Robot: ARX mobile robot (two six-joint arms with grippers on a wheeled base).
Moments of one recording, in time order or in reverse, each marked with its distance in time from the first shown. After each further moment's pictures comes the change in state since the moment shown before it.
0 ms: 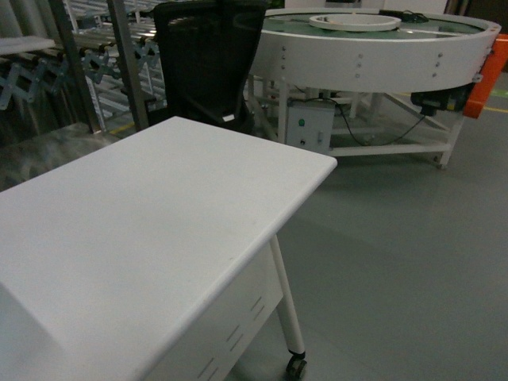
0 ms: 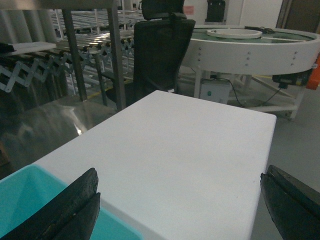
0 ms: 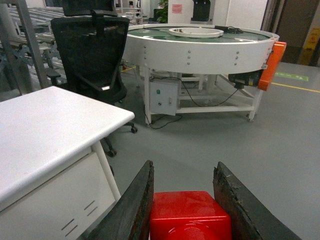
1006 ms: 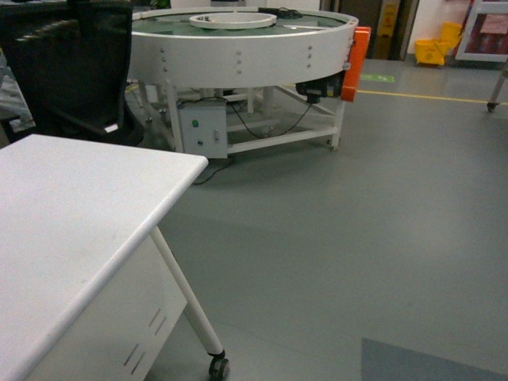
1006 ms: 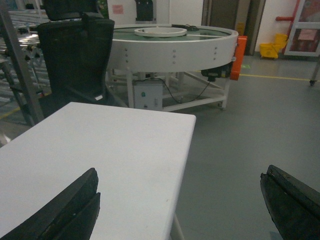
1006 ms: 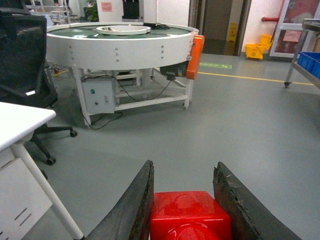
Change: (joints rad) left arm 0.000 0.000 0.000 0.000 0.000 0.000; right arm 0.000 0.000 0.000 0.000 0.000 0.000
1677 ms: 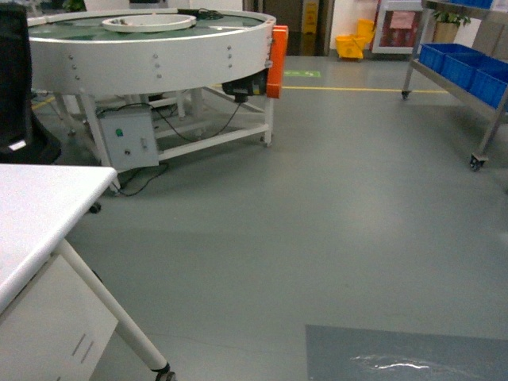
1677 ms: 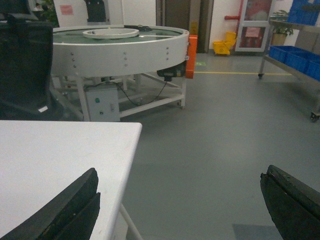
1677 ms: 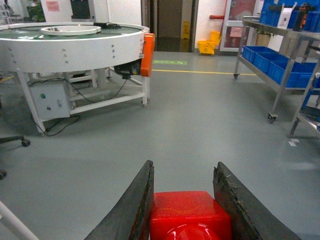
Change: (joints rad) left arm 0.000 0.000 0.000 0.000 0.000 0.000; right arm 0.000 0.000 0.000 0.000 0.000 0.000
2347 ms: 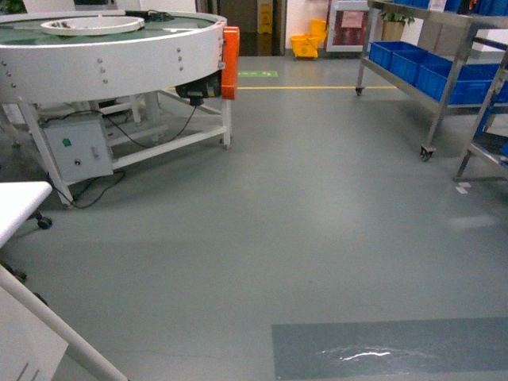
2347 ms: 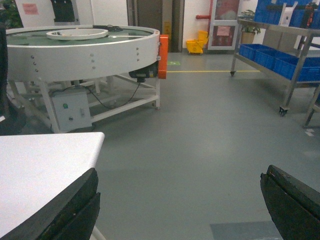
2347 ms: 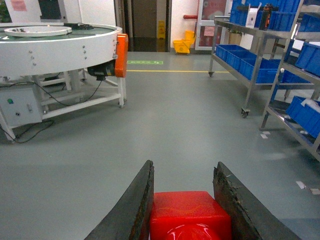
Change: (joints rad) left arm -0.002 0.000 0.000 -0.002 -0.003 0.000; right arm 0.000 0.000 0.000 0.000 0.000 0.000
